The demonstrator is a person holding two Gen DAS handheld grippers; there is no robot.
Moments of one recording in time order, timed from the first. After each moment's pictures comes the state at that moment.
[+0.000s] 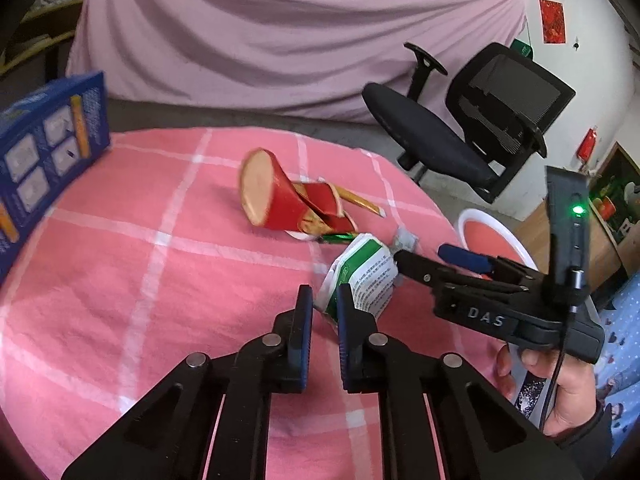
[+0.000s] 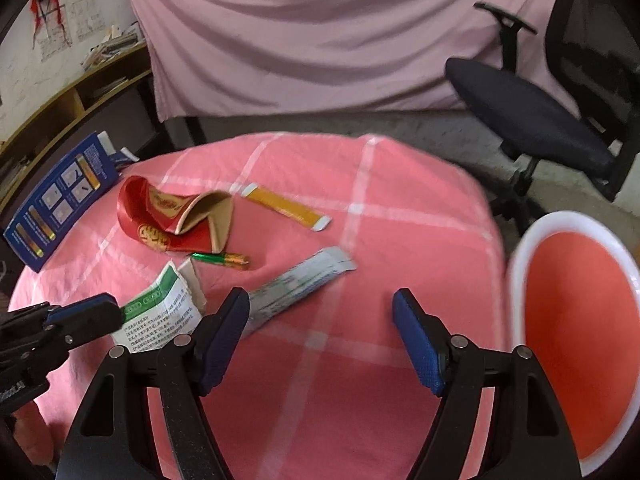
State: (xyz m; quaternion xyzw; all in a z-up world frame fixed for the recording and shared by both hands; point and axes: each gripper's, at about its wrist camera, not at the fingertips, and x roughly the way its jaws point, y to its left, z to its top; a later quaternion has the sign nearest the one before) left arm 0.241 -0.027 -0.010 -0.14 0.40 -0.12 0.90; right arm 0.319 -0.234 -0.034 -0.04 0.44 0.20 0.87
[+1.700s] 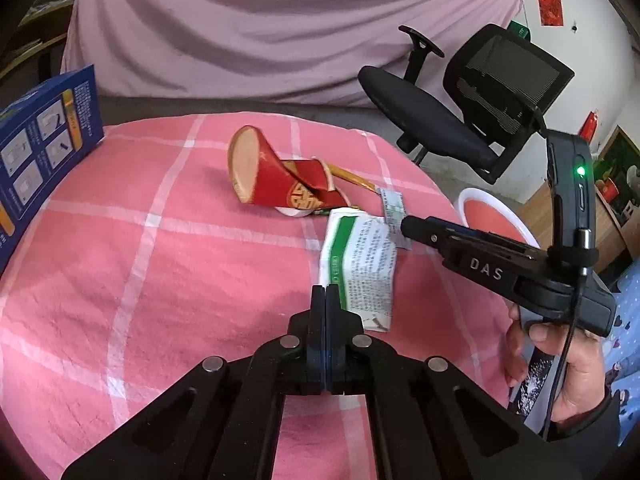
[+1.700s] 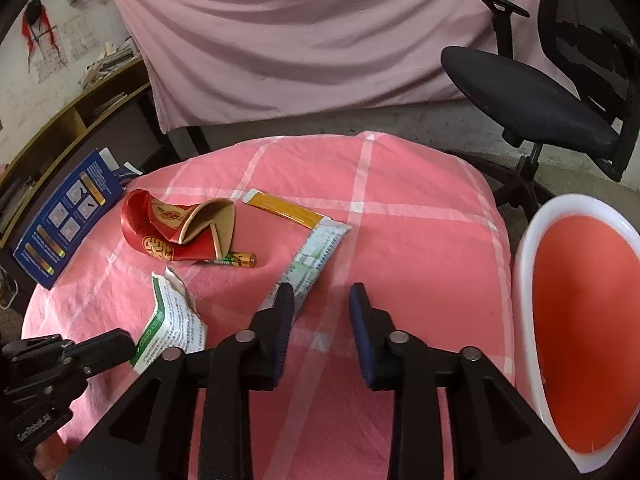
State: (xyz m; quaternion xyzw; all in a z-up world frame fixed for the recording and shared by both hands) left arm 0.241 -0.039 -0.019 -0.12 0.43 -0.13 0.88; right arm 0.320 -0.240 -0.030 -0.02 0.44 0.20 0.88
